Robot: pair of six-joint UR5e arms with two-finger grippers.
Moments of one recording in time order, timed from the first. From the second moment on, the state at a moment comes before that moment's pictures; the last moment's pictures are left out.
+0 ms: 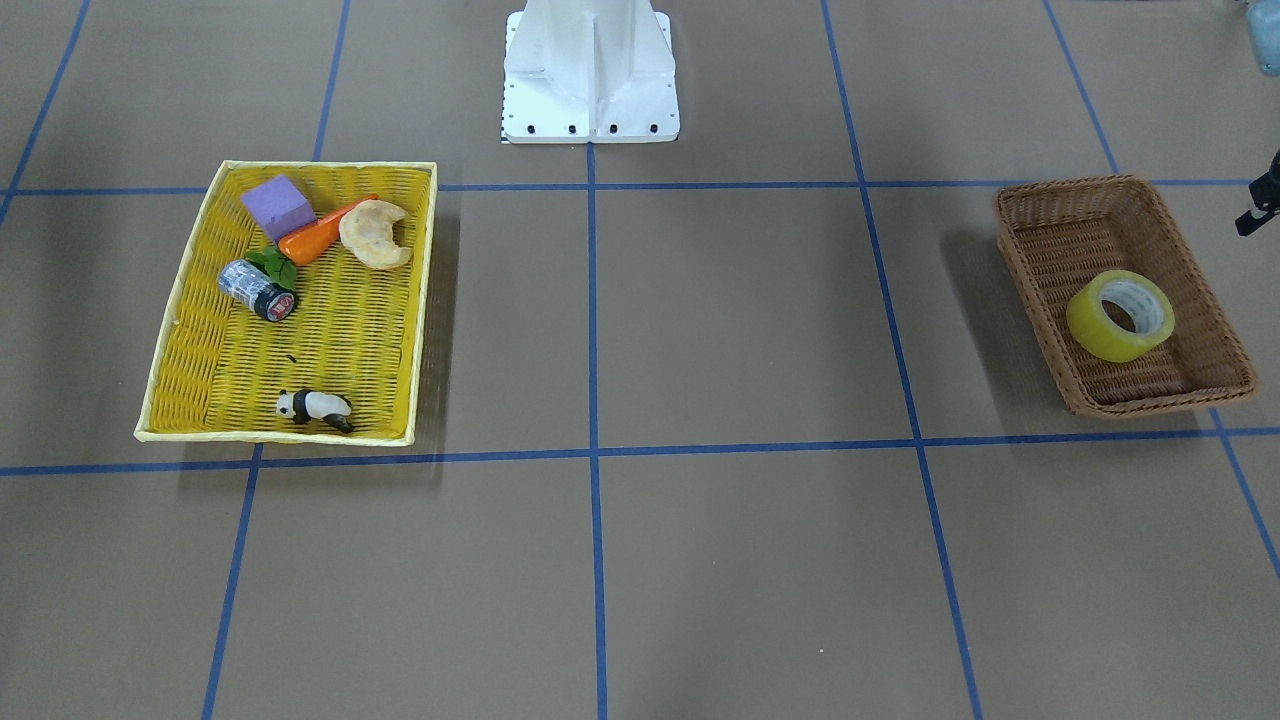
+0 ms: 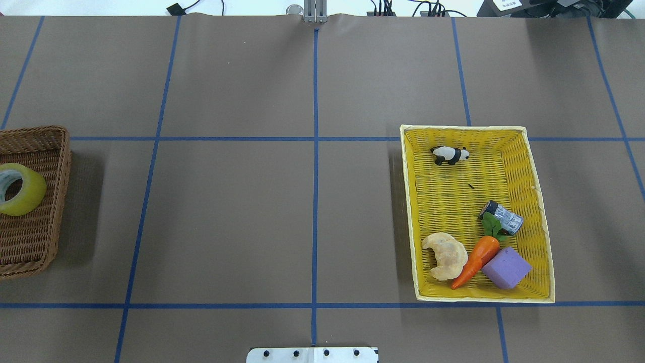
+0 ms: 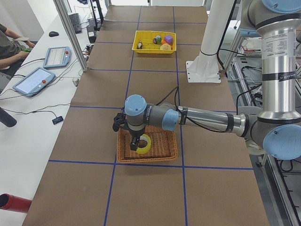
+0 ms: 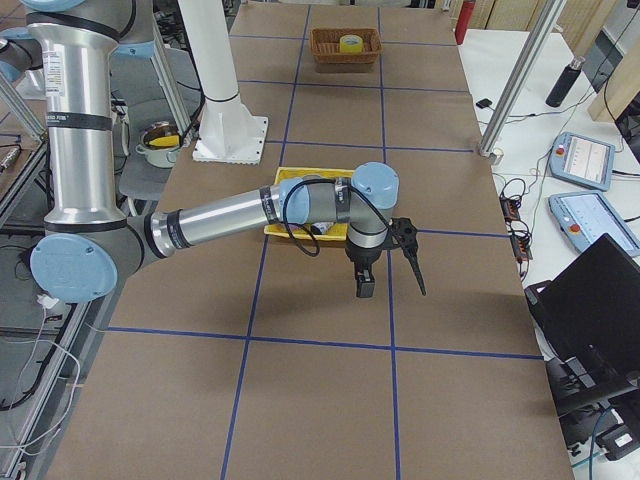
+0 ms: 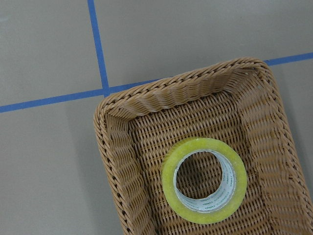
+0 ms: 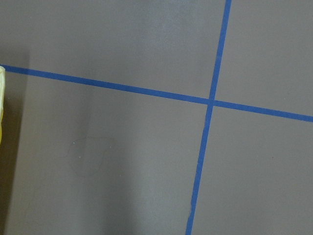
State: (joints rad) left arm -1.45 -1.46 -1.80 -1.67 -2.38 -0.06; right arm 1.49 -1.57 1.88 -1.81 2.28 -0.06
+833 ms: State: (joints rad) left arm -1.44 -1.57 -1.67 -1.72 -2.38 -0.06; right arm 1.41 -1.57 1.80 -1.68 2.26 -0.06
